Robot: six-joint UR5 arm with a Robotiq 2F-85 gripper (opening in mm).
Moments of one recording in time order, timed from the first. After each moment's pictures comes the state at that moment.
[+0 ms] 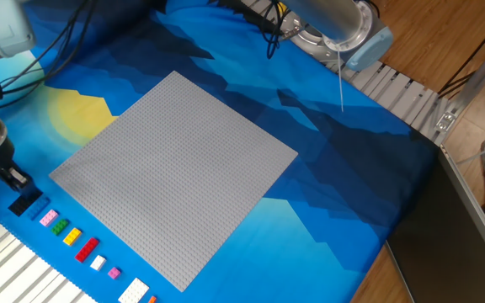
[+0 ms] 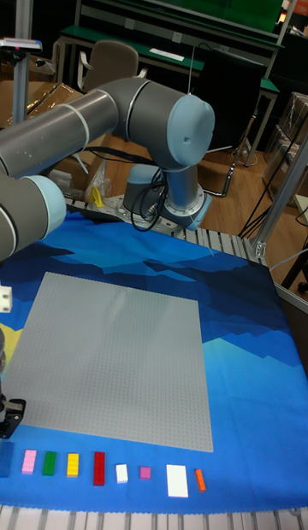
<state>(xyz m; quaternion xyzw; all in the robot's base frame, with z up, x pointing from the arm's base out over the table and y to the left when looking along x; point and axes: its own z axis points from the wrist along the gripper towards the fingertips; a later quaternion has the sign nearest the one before) 0.785 -0.207 0.015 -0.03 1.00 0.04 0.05</state>
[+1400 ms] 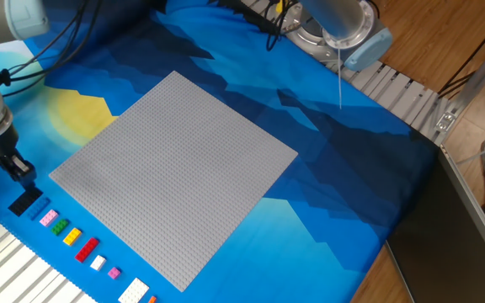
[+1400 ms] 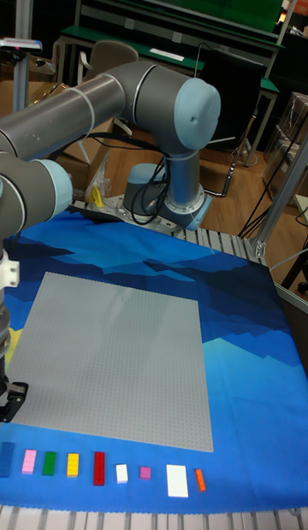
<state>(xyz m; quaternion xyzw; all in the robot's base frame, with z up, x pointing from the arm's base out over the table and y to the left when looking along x) 0.771 -0.211 0.031 -0.02 1.00 0.04 0.07</state>
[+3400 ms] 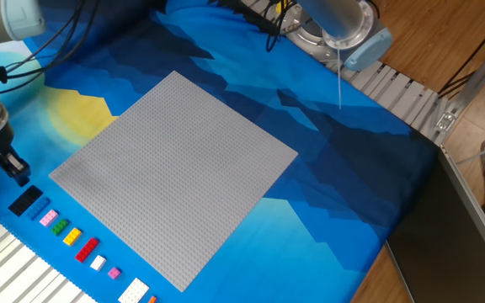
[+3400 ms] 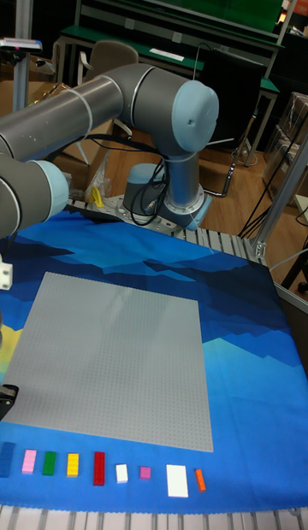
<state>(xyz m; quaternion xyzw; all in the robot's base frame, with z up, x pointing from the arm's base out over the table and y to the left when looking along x) 0.775 -0.222 0.031 0.01 1.00 0.03 0.07</state>
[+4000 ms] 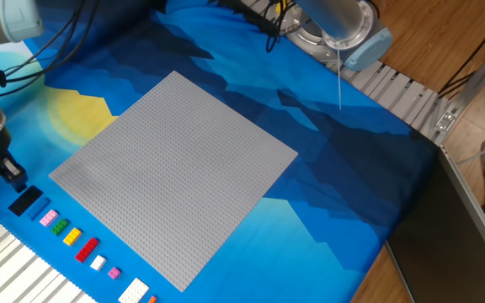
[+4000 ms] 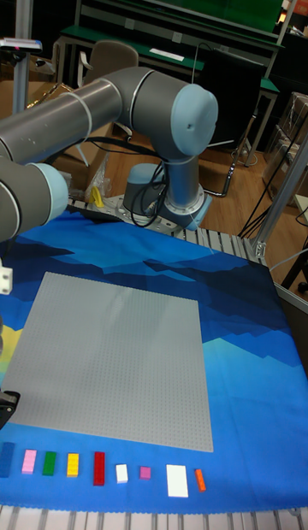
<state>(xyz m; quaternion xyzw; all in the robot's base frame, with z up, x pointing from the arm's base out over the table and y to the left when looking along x) 0.786 -0.218 0.032 0.01 1.00 0.03 0.07</state>
